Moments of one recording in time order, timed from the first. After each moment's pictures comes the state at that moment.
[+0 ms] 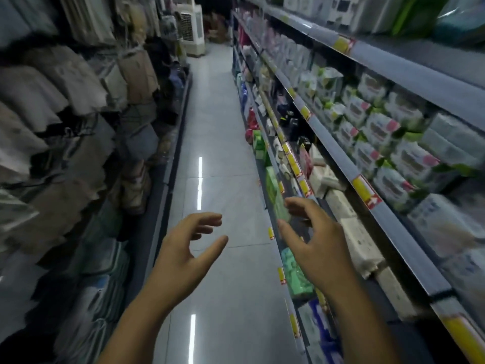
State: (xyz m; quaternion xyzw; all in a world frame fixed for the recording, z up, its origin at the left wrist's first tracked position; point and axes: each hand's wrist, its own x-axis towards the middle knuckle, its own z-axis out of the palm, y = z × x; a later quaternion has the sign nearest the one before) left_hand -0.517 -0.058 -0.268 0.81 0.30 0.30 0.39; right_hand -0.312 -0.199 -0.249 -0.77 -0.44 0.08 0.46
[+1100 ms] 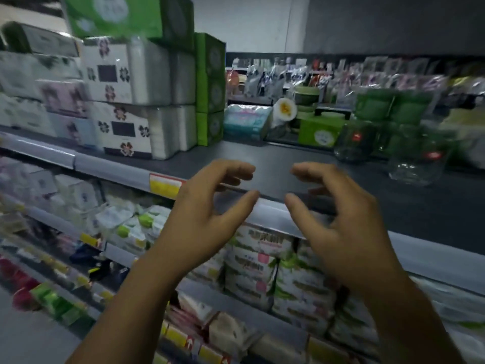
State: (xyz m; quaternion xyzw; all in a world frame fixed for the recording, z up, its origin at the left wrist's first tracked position) left_hand 0.031 0.163 -0.077 0.79 -0.30 0.25 0.47; right_hand -0.025 -0.039 -0.067 -0.85 -0.14 -0.34 0.36
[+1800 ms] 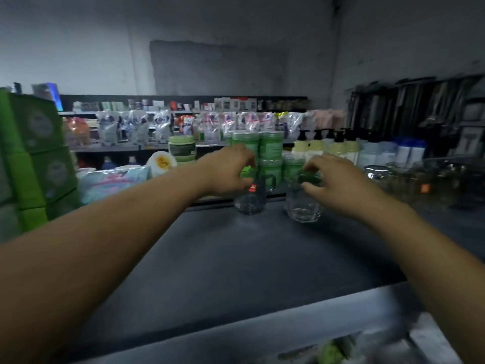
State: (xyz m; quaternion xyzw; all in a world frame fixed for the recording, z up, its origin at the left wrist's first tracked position) left_hand 0.237 -0.051 0.063 0.77 -0.61 0.19 0.08; right_hand 0.042 -0.208 0.029 -0.93 0.25 -0.28 0.00
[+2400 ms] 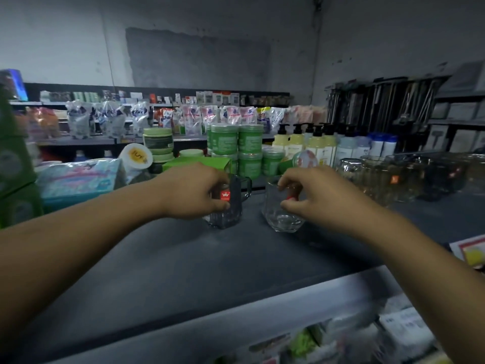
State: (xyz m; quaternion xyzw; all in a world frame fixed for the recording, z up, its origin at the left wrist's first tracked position) left_hand 0.218 -0.021 0.034 0.78 -0.61 0.15 0.03; right_hand 0.007 -0.176 0.019 -0.95 0.19 -0.25 0.05
